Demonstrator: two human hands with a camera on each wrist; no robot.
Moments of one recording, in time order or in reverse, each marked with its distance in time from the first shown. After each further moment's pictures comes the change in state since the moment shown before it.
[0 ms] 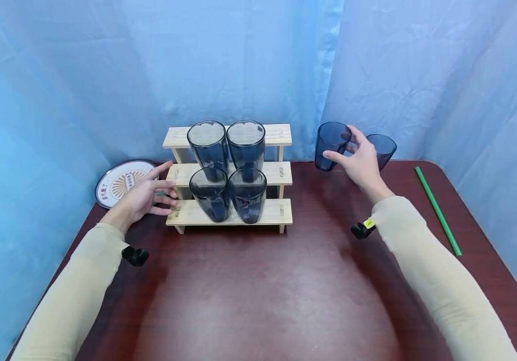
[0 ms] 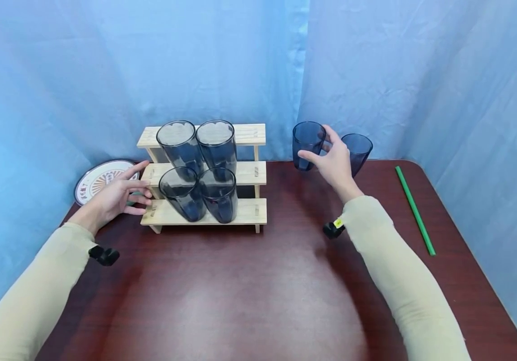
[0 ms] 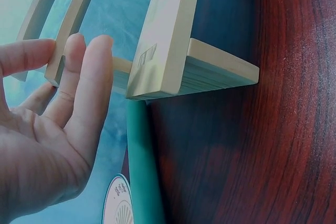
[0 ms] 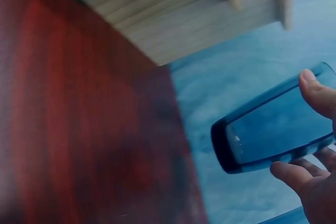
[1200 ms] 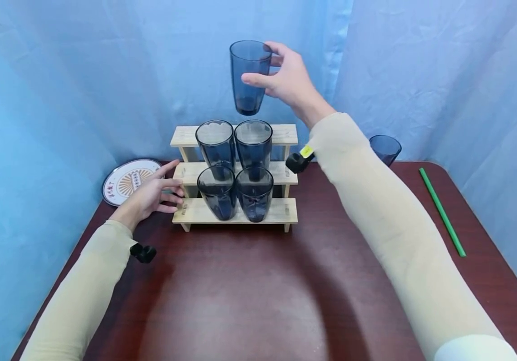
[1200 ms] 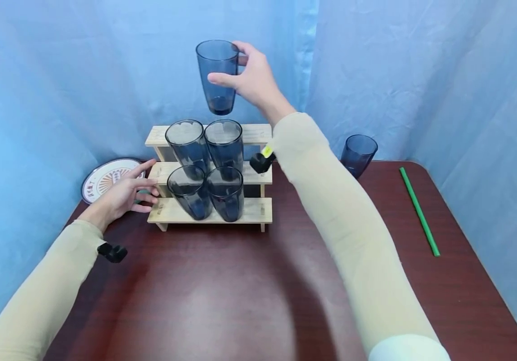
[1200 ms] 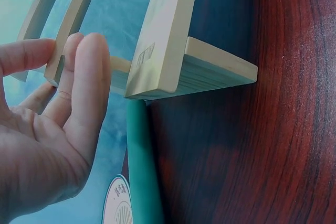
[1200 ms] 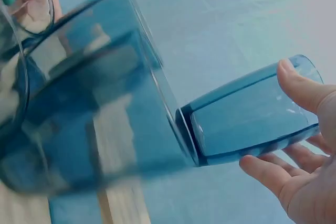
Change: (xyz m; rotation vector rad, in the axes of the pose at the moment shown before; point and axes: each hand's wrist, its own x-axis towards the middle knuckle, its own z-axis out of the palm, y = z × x) left_hand 0.006 0.000 0.009 0.001 -0.002 0.020; right_hand 0.064 -0.221 0.081 0.283 -0.236 -0.011
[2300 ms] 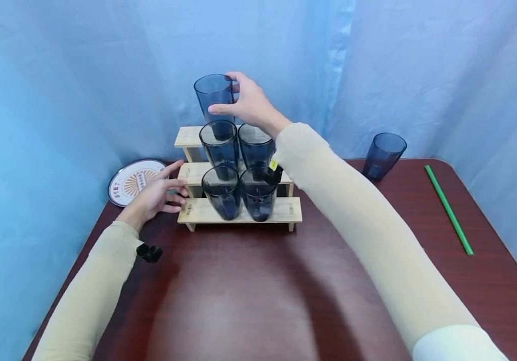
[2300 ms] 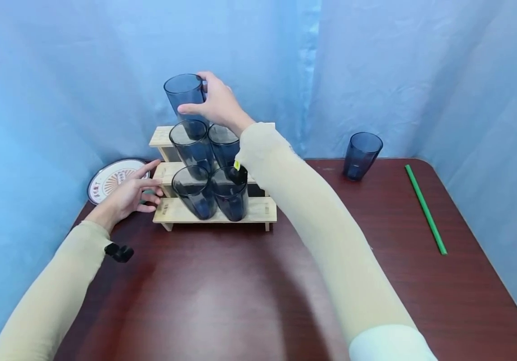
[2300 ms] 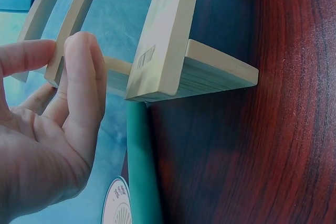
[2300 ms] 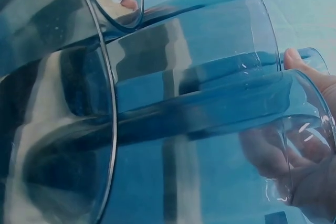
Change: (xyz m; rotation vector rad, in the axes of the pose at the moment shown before) left_hand 0.000 -0.006 0.004 -0.037 0.022 -0.001; right_hand 0.012 0.027 0.069 -0.296 -0.225 -0.015
